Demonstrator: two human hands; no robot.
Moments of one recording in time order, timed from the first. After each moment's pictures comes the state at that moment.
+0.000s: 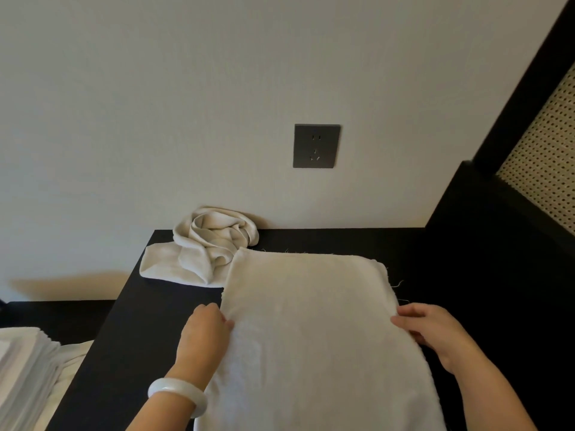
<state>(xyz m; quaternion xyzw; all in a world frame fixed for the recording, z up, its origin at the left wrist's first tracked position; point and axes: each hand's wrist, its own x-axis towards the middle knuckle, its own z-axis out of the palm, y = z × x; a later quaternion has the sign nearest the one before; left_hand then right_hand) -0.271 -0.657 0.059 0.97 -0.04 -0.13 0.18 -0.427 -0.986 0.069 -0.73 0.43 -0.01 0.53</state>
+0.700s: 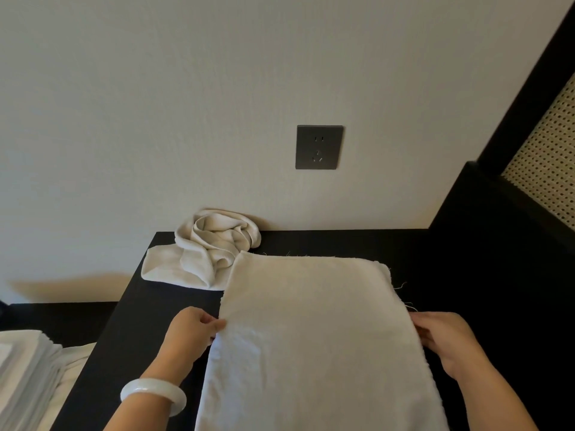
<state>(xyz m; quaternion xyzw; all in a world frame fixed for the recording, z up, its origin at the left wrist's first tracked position) -0.252 -0.636 0.063 0.90 0.08 -0.23 0.37 -0.426 -0.988 0.062 -0.65 0.48 -0.10 0.58</state>
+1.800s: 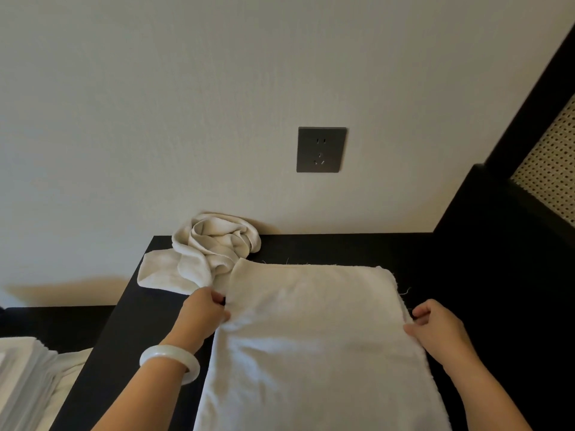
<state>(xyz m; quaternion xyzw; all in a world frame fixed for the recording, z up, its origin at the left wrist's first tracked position) -0.215 -0.662 0.069 0.91 0.04 -0.21 0.35 -0.404 -0.988 0.053 -0.82 0.47 -0.05 0.31</state>
